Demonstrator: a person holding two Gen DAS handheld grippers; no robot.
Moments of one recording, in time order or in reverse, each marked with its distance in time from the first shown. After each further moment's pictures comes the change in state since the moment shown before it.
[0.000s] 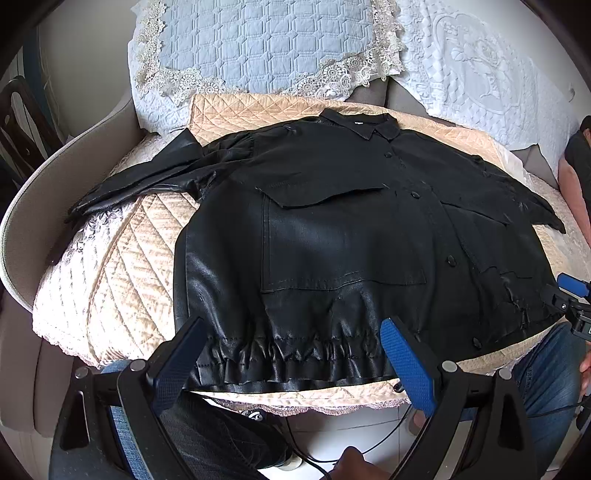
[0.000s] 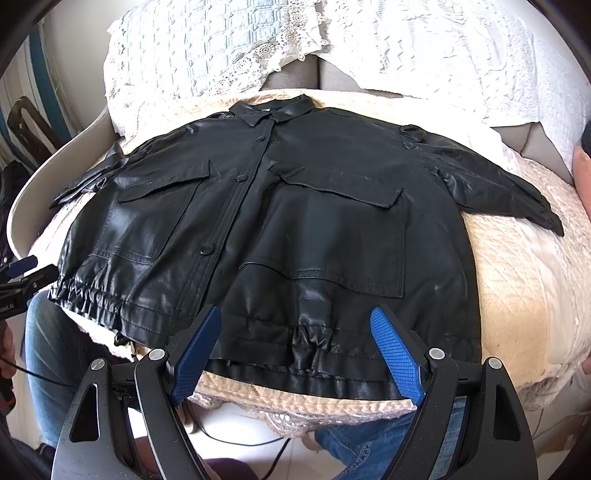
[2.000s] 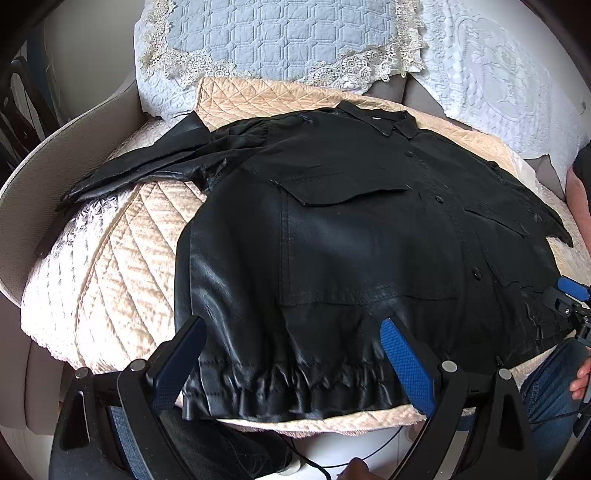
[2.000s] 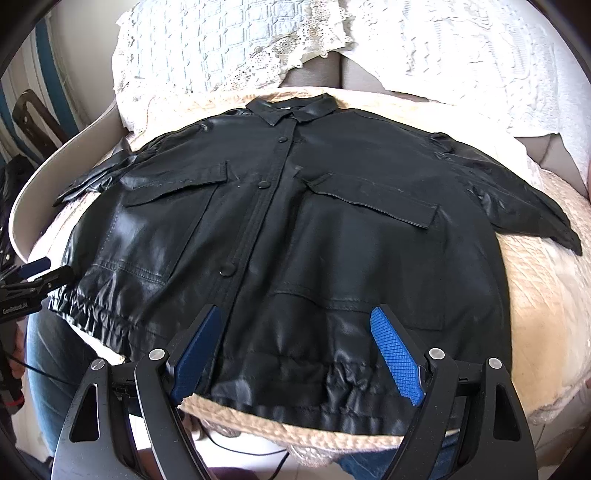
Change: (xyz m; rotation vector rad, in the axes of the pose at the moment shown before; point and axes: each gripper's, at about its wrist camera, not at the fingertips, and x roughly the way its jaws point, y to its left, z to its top) left arm 0.032 0.020 0.009 -0.044 0.038 -0.003; right arm 0.029 0.026 0.024 -0.036 0.011 0.036
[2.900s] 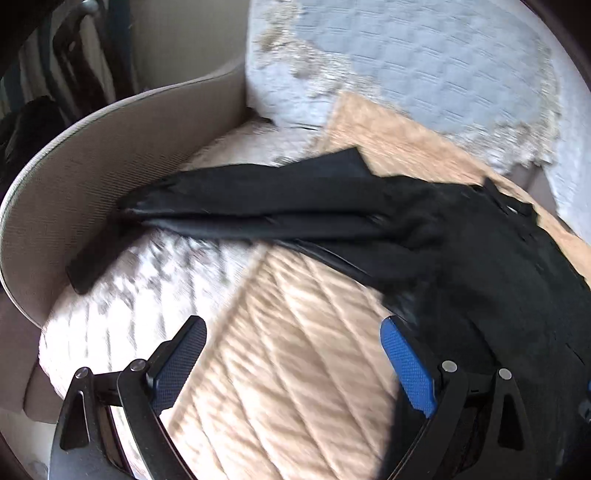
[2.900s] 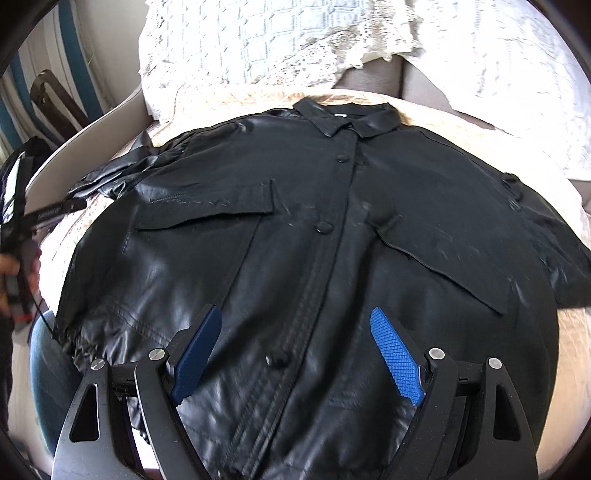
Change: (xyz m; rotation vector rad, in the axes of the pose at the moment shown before) left arm 0.069 0.159 0.086 -0.268 -0.069 0.207; right arm 0.058 0.044 0.059 -0.110 0.018 0.094
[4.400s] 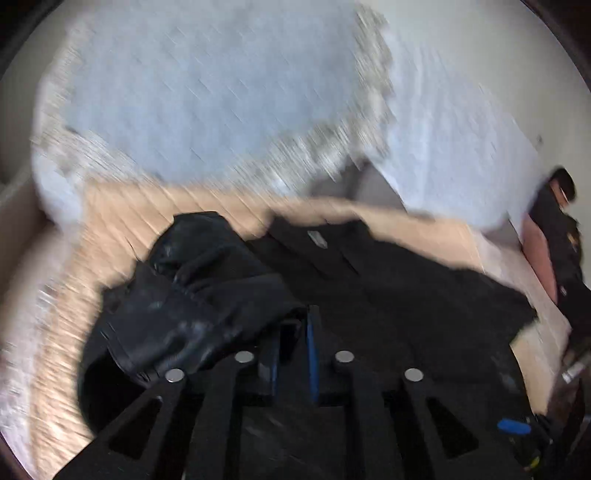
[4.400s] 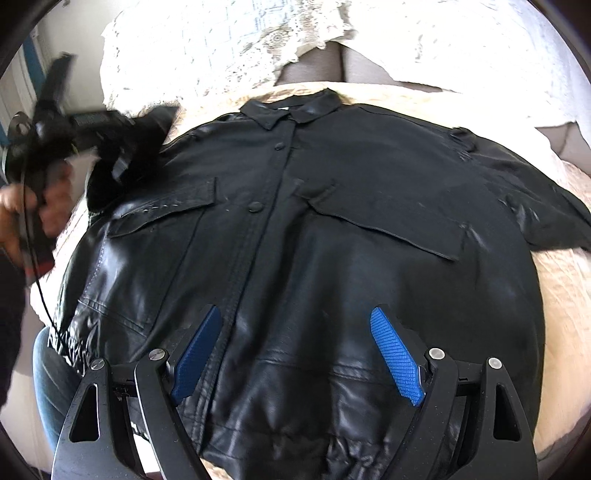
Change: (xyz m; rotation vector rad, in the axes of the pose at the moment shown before) left arm -0.030 -0.238 0.038 0.320 -0.059 -0.544; right arm -0.018 -0.063 -0.037 0.162 -0.014 -0.029
